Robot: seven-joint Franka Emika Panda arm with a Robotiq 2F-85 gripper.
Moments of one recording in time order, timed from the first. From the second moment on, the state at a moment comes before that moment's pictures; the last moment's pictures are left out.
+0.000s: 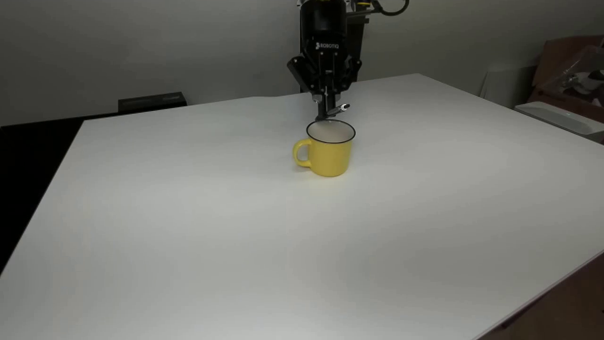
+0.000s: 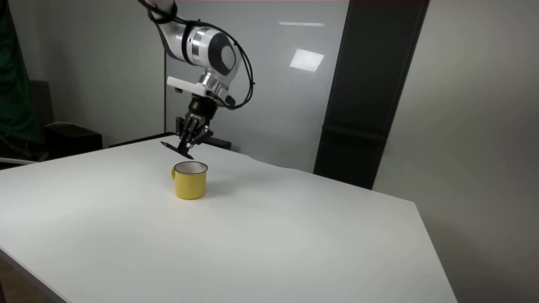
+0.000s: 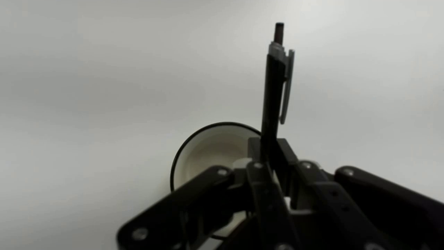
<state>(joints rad) 0.10 0.81 0.03 -1.37 0.18 1.76 0.18</state>
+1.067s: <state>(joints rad) 0.07 0.81 0.04 -1.36 0.27 1.68 0.20</state>
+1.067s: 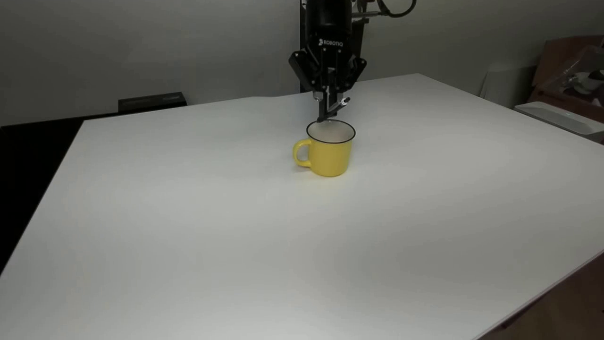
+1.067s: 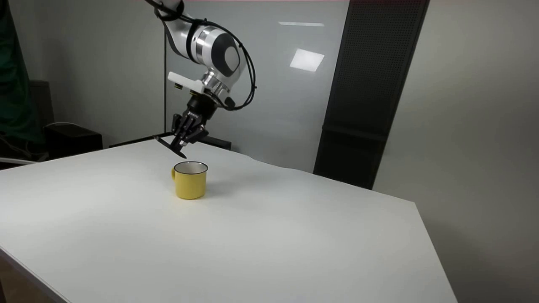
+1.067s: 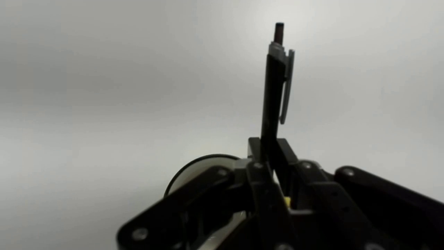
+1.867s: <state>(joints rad) -0.01 0.82 0.02 -1.36 0.37 1.68 0.29</state>
